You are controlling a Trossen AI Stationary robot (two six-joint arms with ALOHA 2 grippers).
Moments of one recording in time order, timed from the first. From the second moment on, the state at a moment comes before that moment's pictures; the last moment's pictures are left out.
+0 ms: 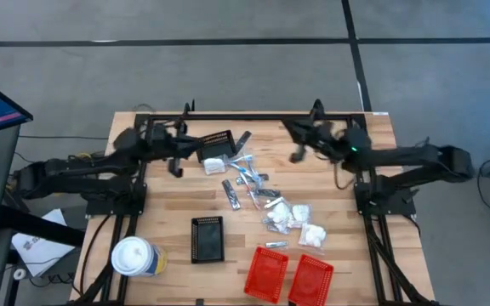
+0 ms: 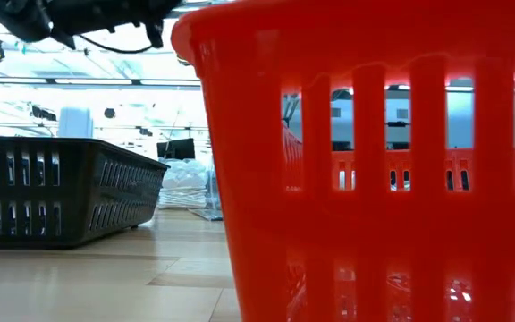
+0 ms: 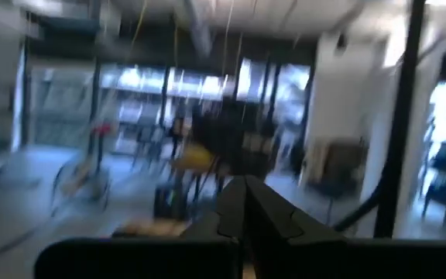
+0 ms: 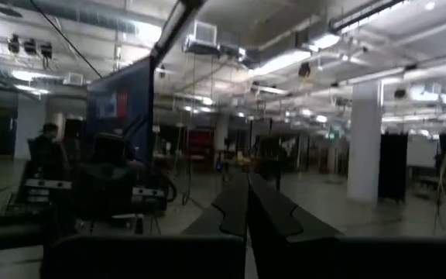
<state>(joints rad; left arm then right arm) 0.36 0.89 0.47 0.69 0.25 -0.17 -0.23 1.19 0.66 0.91 0.16 -0.11</state>
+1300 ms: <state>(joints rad) 0.37 1.49 0.92 -0.62 -0.13 -0.25 -0.26 1.18 0.87 0.11 0.21 0.05</state>
